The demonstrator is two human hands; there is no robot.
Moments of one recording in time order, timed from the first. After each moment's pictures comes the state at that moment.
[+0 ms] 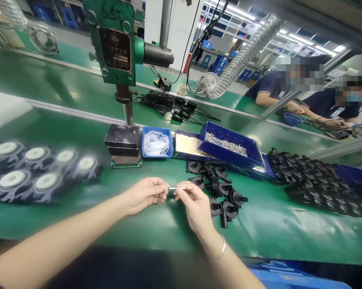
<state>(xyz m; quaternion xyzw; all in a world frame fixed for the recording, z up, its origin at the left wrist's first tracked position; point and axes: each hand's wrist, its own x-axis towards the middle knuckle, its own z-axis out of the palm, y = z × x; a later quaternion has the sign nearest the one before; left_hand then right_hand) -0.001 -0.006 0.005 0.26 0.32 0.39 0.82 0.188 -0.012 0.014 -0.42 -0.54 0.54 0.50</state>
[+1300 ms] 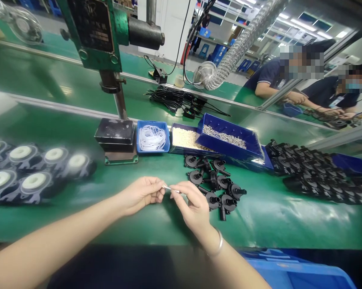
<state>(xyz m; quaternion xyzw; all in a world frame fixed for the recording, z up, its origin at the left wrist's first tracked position) 0.005 -0.010 0.005 0.26 0.32 0.37 0.83 0.195 -0.020 0.022 -0.35 -0.76 0.27 0.48</state>
